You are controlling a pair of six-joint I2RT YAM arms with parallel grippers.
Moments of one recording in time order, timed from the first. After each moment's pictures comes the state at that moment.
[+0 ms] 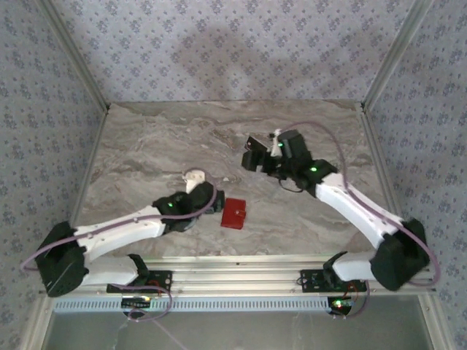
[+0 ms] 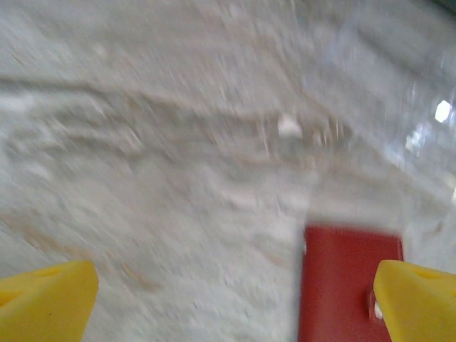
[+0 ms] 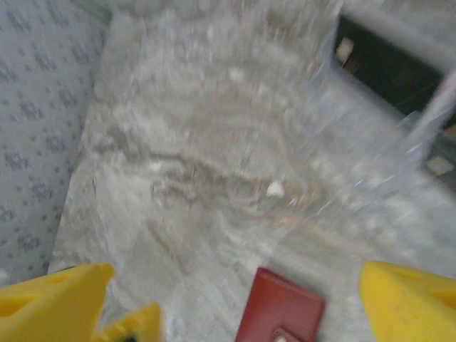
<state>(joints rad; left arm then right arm) -0.92 1.18 0.77 -0.44 -0.54 -0.77 0.53 1.25 1.05 -0.41 -0.19 0.64</state>
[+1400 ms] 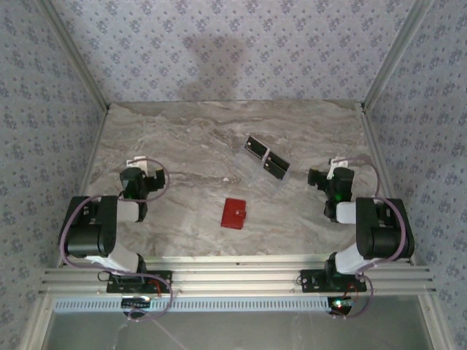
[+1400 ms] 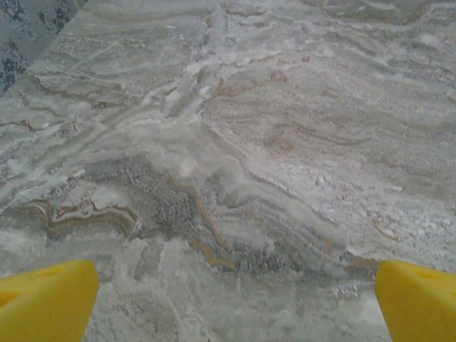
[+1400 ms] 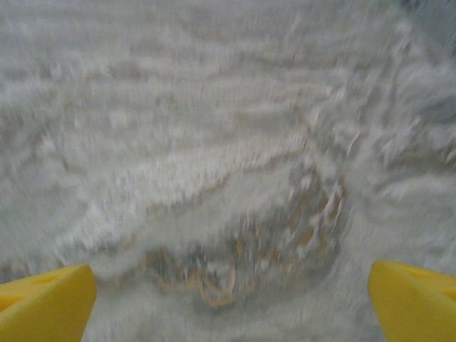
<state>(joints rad) 0.00 1.54 0.38 0.70 -0.13 -0.02 -0.05 1.52 0.36 0.67 0.07 0.04</state>
